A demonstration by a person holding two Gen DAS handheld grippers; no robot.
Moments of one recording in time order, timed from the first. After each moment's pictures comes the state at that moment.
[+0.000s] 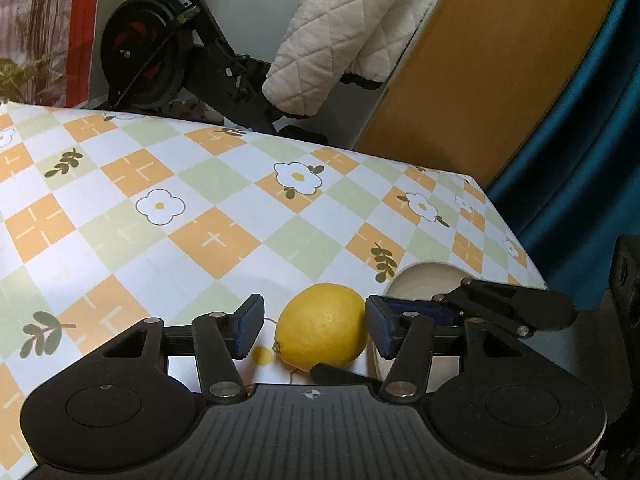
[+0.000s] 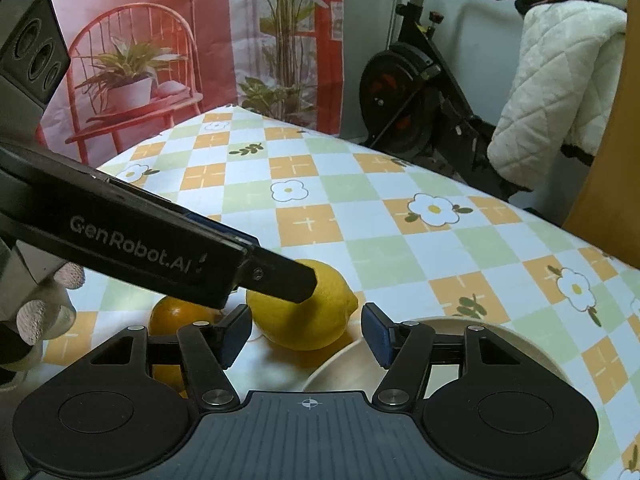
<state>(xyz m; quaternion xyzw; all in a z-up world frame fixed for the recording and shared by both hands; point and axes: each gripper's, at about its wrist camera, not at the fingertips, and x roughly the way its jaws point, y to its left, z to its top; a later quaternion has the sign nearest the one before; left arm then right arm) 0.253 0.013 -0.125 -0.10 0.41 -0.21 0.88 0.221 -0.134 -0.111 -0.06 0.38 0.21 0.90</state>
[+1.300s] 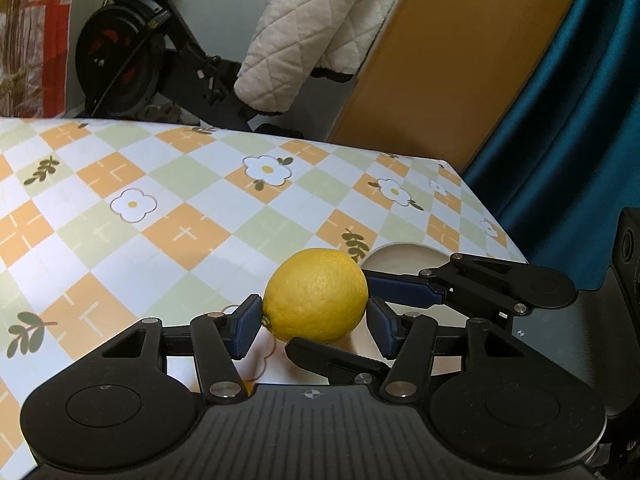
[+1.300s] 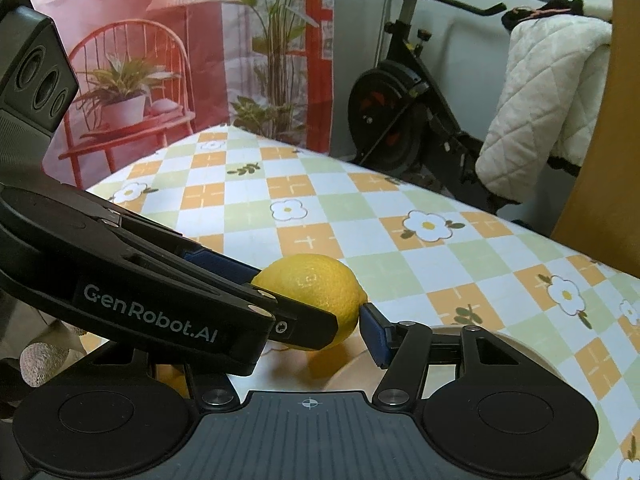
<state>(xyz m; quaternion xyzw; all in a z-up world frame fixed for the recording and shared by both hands) 0.234 -0.001 -0.119 -0.08 0.40 -0.24 0.88 0.203 -0.129 -0.098 -0.06 0.35 0.18 0.92</state>
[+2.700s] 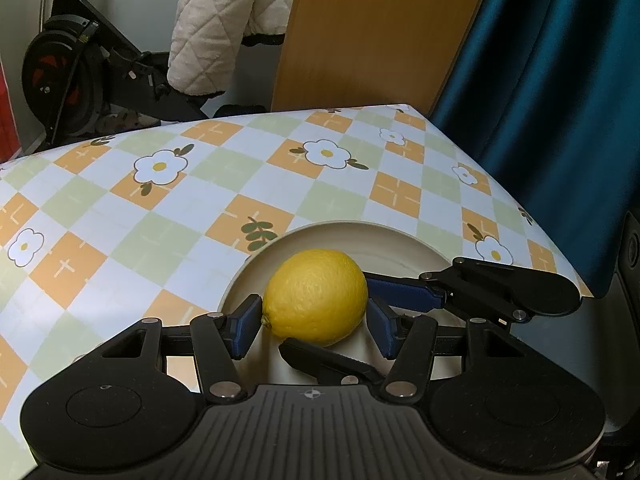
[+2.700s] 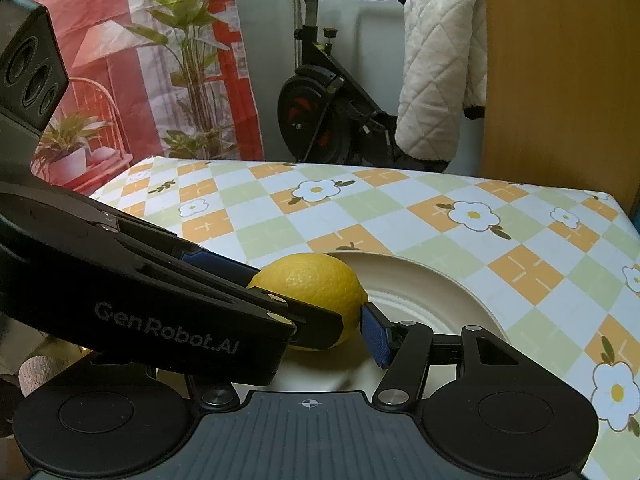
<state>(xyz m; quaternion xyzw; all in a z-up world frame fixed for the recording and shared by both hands) 0.243 -0.095 -0.128 0.02 0.43 -0.28 0.86 0.175 -0.223 -0.128 0.04 0.33 0.11 0.94</state>
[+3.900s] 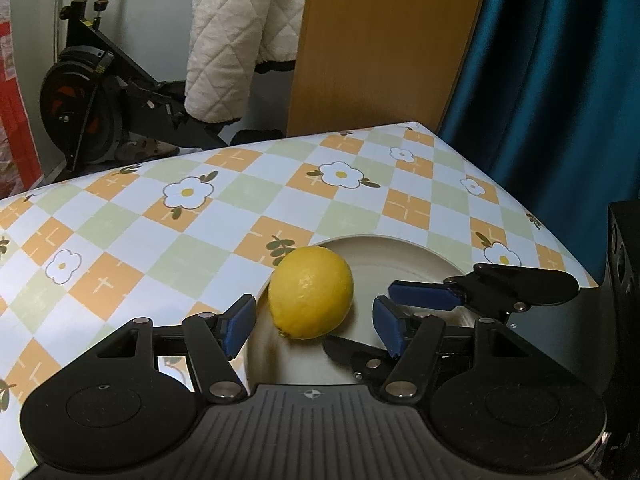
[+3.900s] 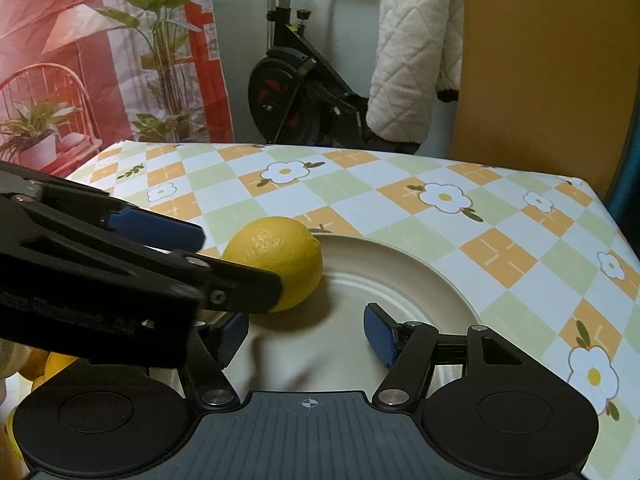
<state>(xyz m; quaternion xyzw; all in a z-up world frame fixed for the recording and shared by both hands) 0.225 -0.079 -0.110 0.05 0.39 -0.26 0.88 0.177 -0.221 -0.129 0.03 0.37 0.06 0.93</state>
